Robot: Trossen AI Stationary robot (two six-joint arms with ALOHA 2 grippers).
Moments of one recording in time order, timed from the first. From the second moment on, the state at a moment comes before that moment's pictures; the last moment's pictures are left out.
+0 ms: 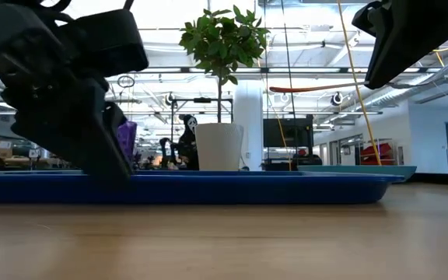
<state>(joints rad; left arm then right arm) -0.55 1.80 0.86 -0.01 -0.31 -0.59 0.61 1.56 1.14 -0.86 0.47 0.53</state>
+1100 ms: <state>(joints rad) -0.54 1.83 0.86 0.13 -0.28 -0.46 0.61 1.56 1.14 -0.86 0.47 0.53</state>
